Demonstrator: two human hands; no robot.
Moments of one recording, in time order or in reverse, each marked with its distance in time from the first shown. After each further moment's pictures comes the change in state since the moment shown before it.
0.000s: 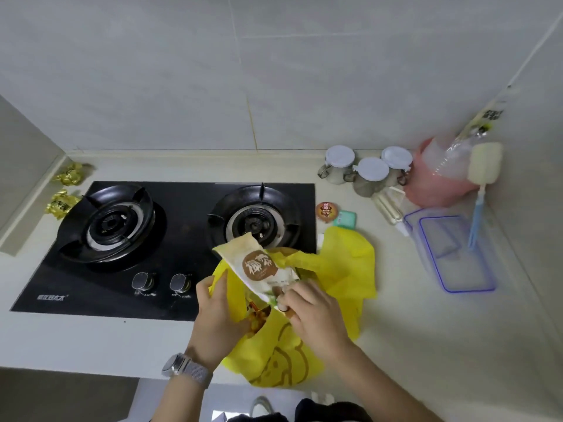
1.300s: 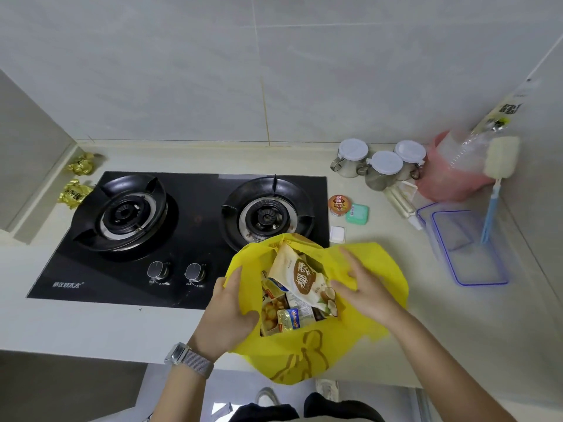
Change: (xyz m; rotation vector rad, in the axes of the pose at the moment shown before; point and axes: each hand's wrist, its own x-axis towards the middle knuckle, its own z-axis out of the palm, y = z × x) left_hand -0.003 -0.015 -0.023 0.082 -0.210 -0.018; right_hand 0.003 0.050 -0.033 0.439 -0.461 0.809
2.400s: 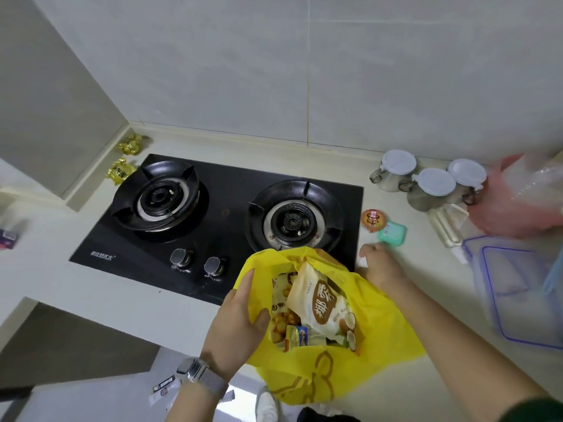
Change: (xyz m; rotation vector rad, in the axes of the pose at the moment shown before) left_hand -0.002 0.007 0.016 -0.044 0.241 -0.119; right_hand 0.155 0.042 -0.008 -0.709 0.052 -0.090
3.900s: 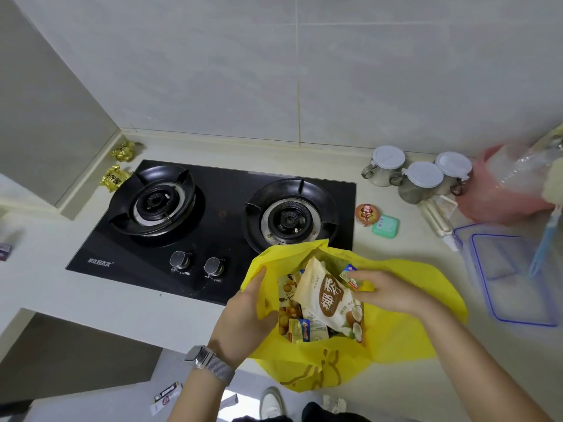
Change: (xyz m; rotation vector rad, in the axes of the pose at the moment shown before) left_hand 0.004 -0.004 0.001 0.091 -0.082 0.089; right_hand -0.097 -0.024 -0.052 0.445 -0.396 -0.090
